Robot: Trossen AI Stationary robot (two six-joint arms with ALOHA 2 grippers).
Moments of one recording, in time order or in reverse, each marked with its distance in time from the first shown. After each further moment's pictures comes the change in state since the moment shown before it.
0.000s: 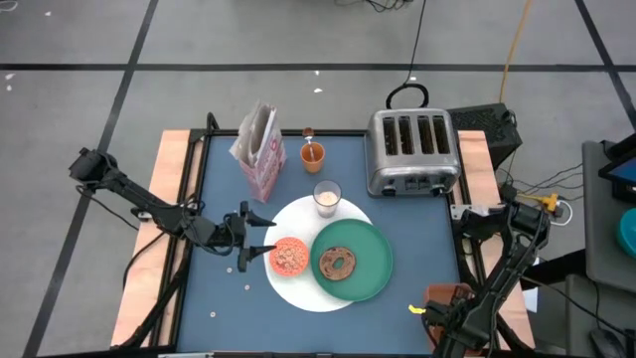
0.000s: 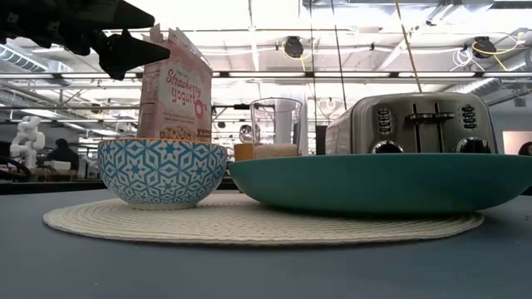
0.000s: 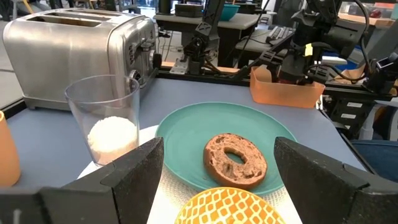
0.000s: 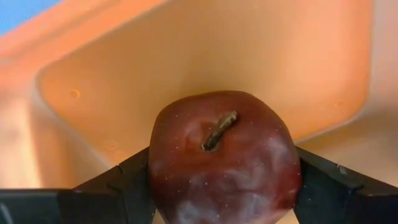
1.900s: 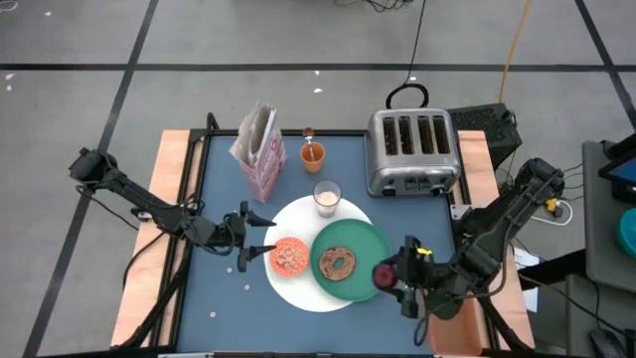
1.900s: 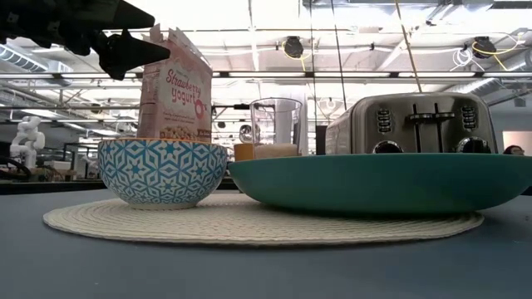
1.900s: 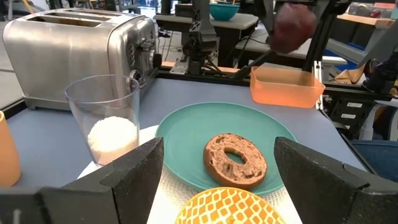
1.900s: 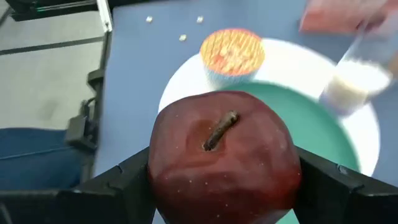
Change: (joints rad) left arm 0.000 0.000 0.000 0.000 0.000 0.000; right arm -0.315 -0.446 0.000 0.337 0.936 -0.746
